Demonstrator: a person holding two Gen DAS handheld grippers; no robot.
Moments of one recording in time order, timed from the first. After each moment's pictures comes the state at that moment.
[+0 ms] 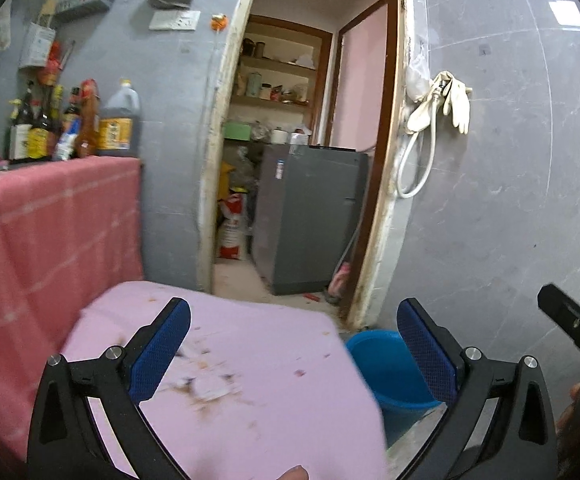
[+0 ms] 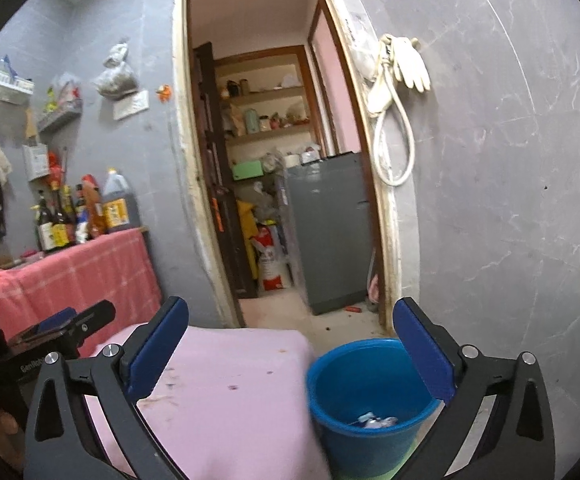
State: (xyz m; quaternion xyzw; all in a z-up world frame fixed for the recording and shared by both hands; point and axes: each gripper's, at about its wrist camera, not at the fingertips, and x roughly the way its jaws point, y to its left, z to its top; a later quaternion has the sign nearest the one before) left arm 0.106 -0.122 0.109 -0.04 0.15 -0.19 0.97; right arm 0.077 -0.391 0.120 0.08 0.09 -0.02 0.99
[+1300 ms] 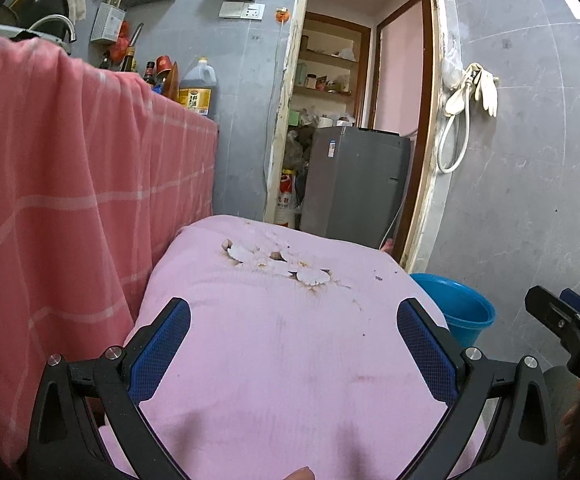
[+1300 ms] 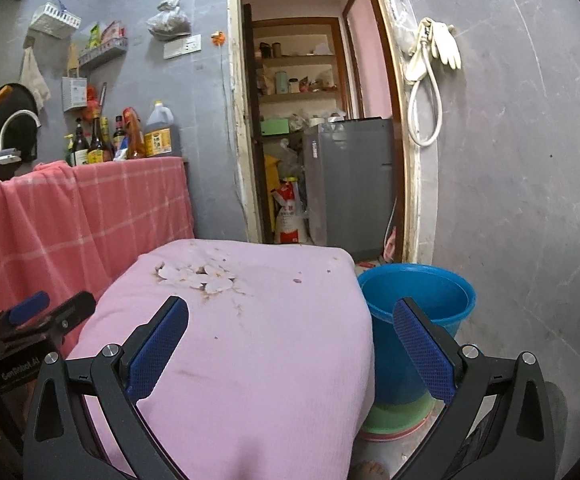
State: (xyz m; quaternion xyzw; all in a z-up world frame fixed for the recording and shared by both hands) left arm -0.006 -0.024 0.005 -0.05 0.17 -0.12 0.98; right arm 0.000 -0.267 0.029 0.03 0.15 -0.01 0.99
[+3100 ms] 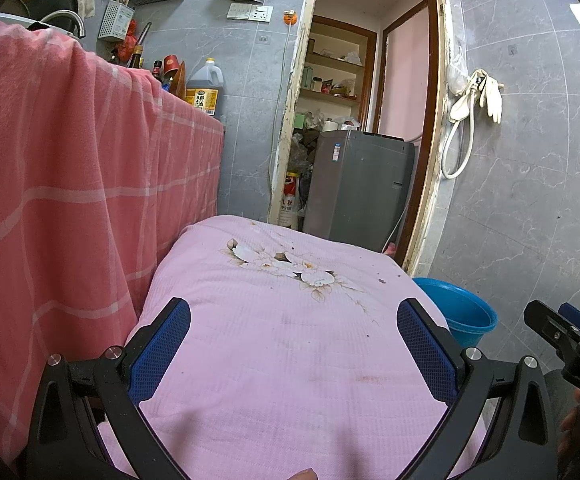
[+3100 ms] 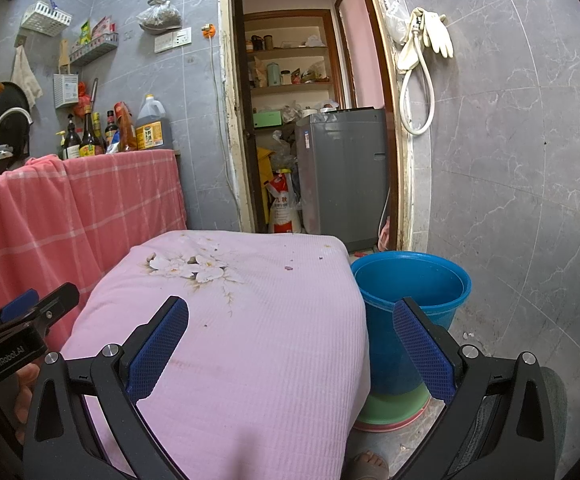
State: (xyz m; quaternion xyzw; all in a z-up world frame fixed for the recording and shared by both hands) left arm -0.004 -0.018 0.004 -0.06 0.17 -0.12 0.98; right arm 0.002 -0.274 0.020 0.04 0.16 -0.02 0.99
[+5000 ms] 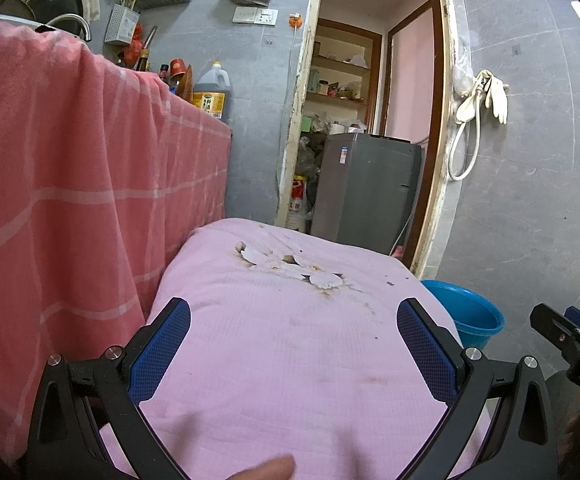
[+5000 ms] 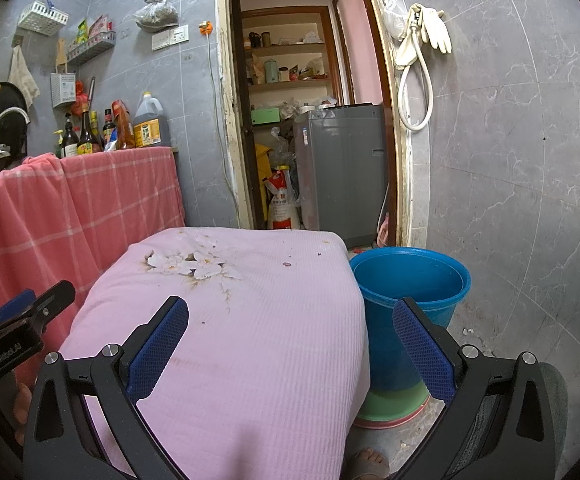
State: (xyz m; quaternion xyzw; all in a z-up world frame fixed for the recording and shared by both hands) left arm -0.008 -0.022 0.006 -0.05 0.16 -0.10 0.98; right arm 0.001 -0.276 0.021 0.04 0.17 -0.02 0.99
